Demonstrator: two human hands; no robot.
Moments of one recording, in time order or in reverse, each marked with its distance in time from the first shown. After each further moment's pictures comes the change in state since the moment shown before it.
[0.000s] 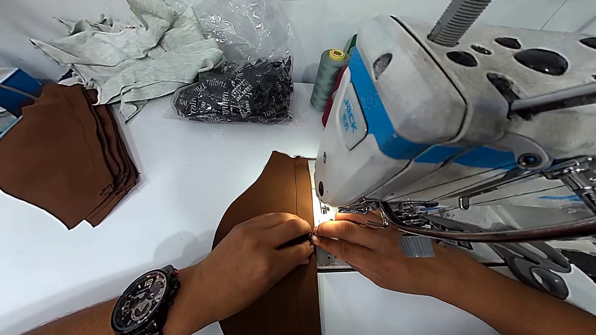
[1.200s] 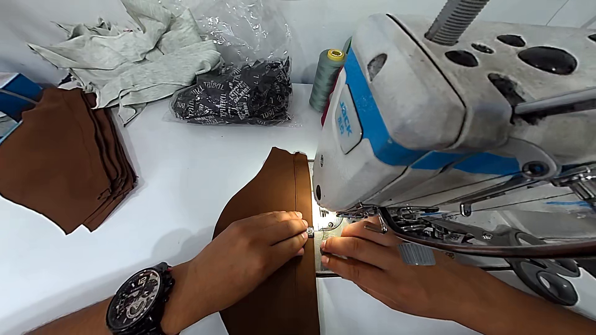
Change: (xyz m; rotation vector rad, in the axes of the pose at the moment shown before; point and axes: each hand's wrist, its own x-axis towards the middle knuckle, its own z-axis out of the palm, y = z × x) left_hand 0.003 -0.009 -0.004 0.052 0.012 0.037; right_hand -0.005 -0.010 -0.015 0.006 0.007 -0.041
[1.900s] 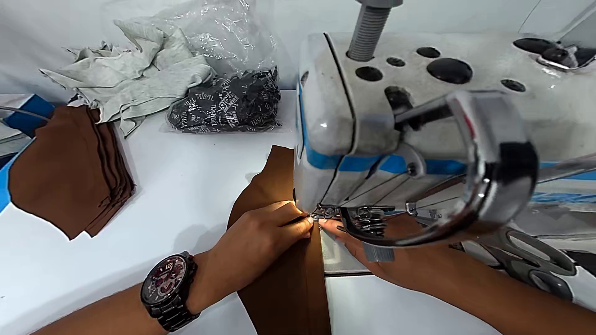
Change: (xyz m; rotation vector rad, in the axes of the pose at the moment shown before) left_hand 0.033 0.001 0.018 0.059 0.047 -0.045; right_hand -0.005 0.018 -0.005 -0.112 0.050 0.250
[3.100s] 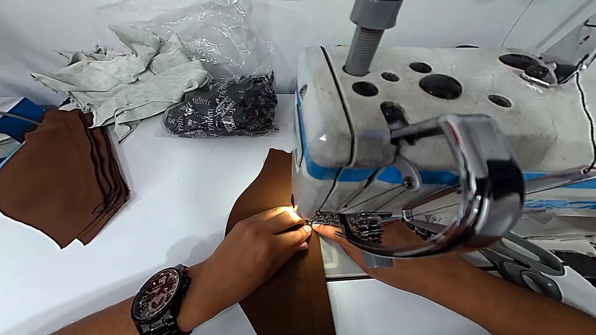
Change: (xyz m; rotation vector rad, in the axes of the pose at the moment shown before) left_hand -0.007 0.003 0.003 -0.041 -0.012 -0.074; right_hand -0.001 0.000 0.010 0.003 -0.073 0.040
